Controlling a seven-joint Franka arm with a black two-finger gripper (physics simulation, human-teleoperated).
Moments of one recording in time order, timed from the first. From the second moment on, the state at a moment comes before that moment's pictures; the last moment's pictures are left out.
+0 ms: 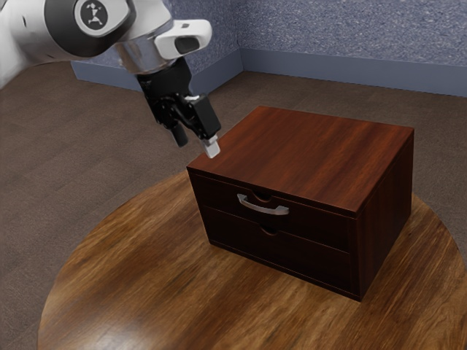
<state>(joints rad) 0.12 0.11 -0.10 -1.24 -0.12 1.44 0.16</state>
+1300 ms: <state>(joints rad) 0.07 0.02 -0.09 -1.58 -0.01 1.81 -1.40</state>
